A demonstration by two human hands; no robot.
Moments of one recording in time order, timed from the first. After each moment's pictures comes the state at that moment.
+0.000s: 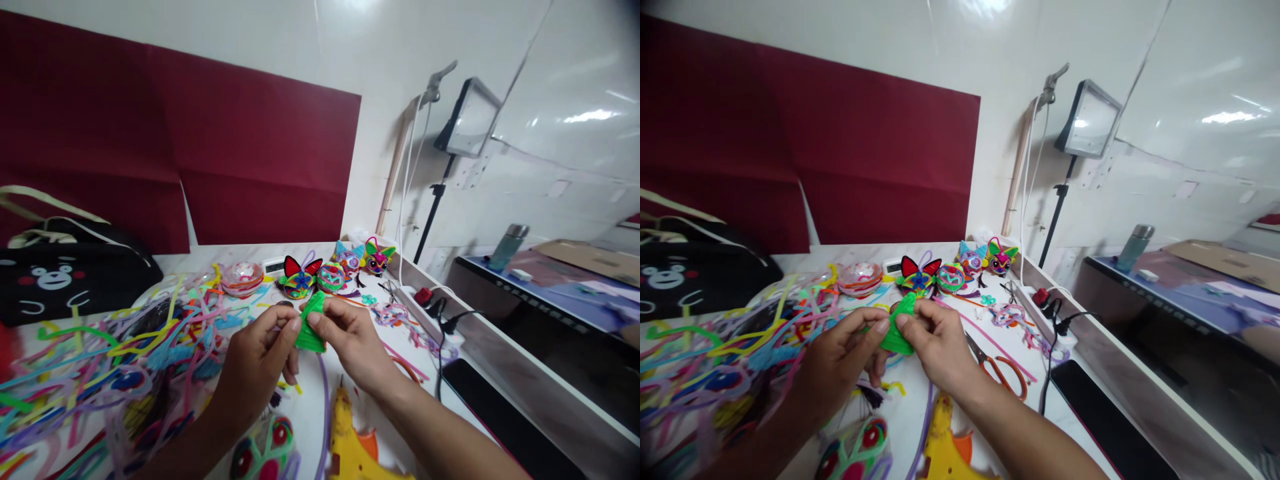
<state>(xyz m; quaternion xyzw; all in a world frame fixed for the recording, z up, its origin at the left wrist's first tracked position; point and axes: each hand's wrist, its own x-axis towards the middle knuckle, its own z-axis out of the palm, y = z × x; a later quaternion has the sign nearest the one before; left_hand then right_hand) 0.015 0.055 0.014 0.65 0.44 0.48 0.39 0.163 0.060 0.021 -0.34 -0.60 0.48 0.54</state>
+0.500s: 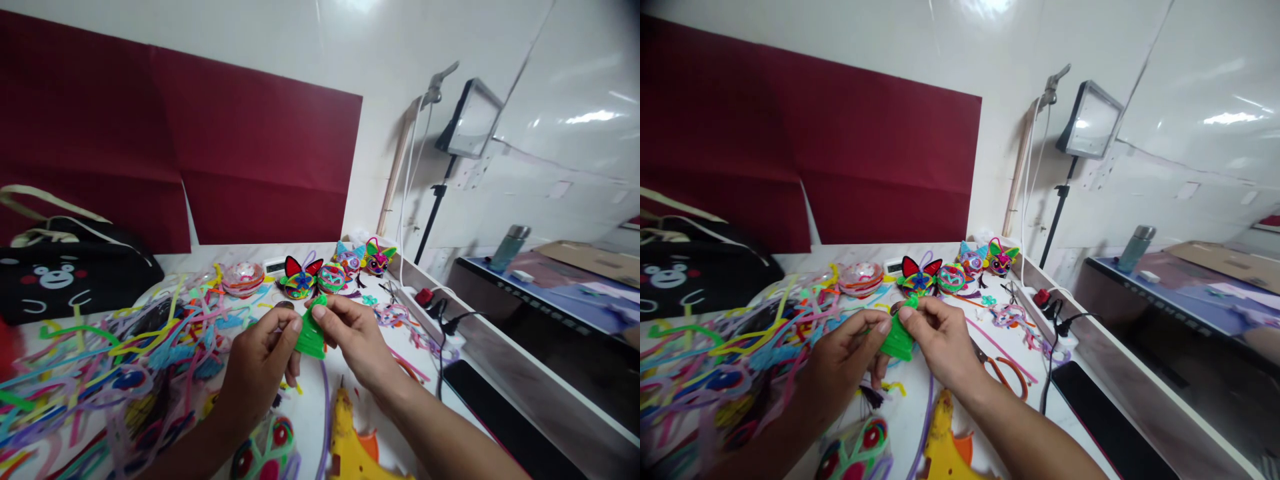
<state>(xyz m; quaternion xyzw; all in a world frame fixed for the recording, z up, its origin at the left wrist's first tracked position) 0.020 0.052 0.013 0.64 0.45 0.49 0.38 0.165 0.062 0.022 -0.36 -0.59 0.47 0.55</state>
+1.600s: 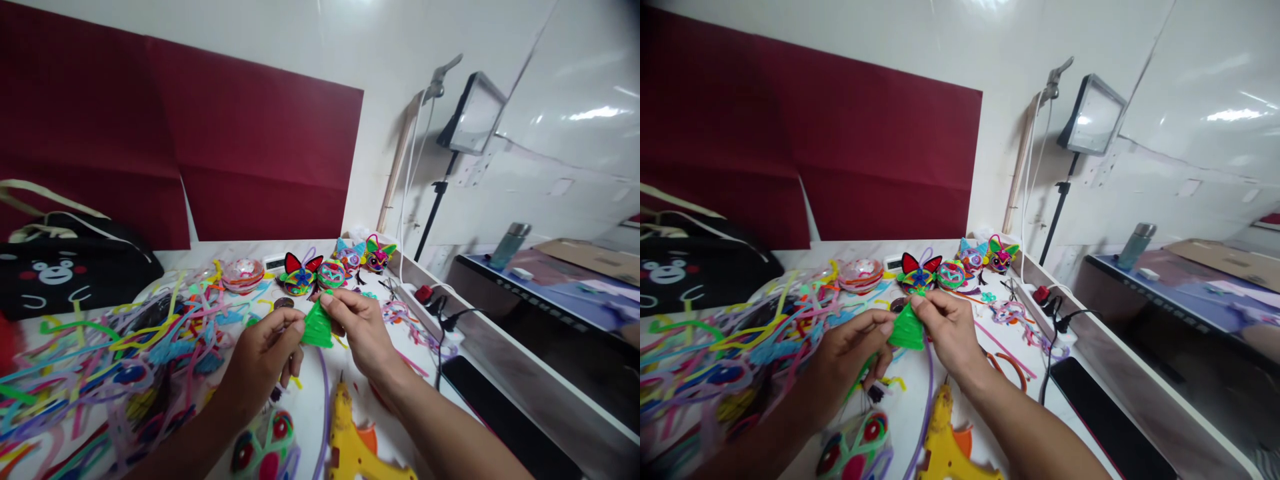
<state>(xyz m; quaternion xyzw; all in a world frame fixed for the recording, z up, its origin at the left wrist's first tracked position) 0.017 0.056 0.010 0.62 0.42 0.45 0.49 0.171 0.070 0.013 -0.36 -0.56 0.45 0.59</state>
